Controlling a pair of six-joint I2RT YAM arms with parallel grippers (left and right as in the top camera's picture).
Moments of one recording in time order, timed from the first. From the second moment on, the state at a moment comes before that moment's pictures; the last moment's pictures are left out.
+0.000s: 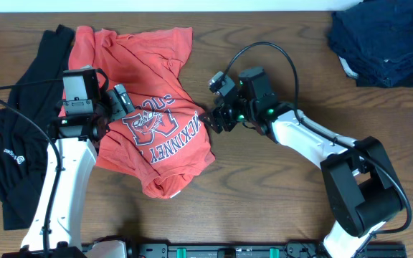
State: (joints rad) left arm 0.07 1.35 1.02 -0.58 -0.06 -0.35; right arm 0.50 1.87 1.10 -0.03 -0.54 -0.07
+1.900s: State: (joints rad) left arm -0.02 1.67 1.02 -0.23 0.04 -0.34; right arm 0.02 1.86 1.69 -1.04 -0.43 -0.34
